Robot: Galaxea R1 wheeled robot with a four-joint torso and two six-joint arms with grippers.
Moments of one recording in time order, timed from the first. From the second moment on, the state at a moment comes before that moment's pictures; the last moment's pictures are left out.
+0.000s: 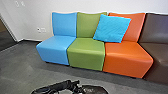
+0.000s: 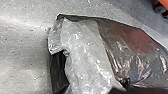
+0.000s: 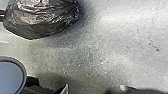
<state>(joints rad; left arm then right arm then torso) 0.57 2.97 -2.49 -0.40 0.65 0.03 -1.02 1.96 -1.42 0.39 -0.20 -0.12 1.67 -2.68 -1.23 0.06</state>
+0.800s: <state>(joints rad) 0.62 3.04 -2.58 -0.41 0.43 0.05 -1.02 1.98 -1.43 0.39 -0.19 -0.12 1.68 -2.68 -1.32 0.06</state>
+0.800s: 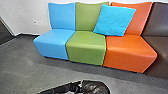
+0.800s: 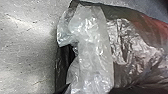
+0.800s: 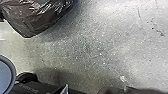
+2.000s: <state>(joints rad) 0.68 3.09 -2.58 -0.42 0.19 0.05 -1.03 2.00 -1.45 0.39 -0.19 -0.12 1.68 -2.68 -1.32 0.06</state>
